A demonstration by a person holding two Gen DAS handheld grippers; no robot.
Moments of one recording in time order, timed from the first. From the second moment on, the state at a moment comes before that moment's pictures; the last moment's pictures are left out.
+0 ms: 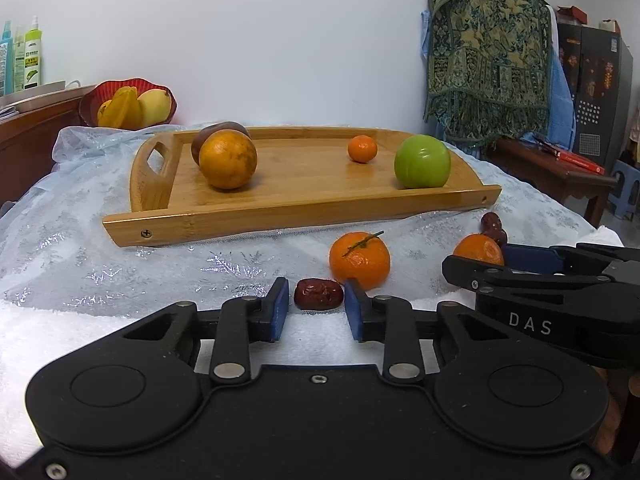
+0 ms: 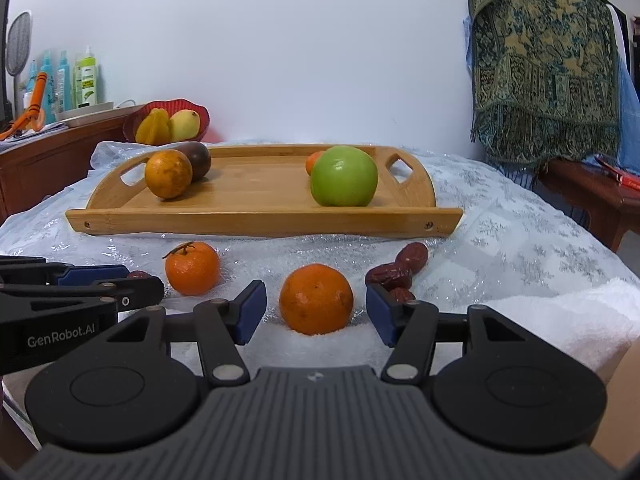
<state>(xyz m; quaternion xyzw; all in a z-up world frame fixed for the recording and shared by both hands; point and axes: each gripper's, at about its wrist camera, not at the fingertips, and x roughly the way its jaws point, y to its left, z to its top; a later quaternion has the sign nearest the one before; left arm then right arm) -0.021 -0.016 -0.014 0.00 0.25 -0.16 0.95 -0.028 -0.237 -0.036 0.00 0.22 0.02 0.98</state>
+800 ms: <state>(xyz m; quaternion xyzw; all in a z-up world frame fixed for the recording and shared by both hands) -0.017 -0.019 -0.017 0.00 0.26 -0.15 0.95 -0.021 -0.226 -0.045 -0.02 0.22 0.02 0.97</state>
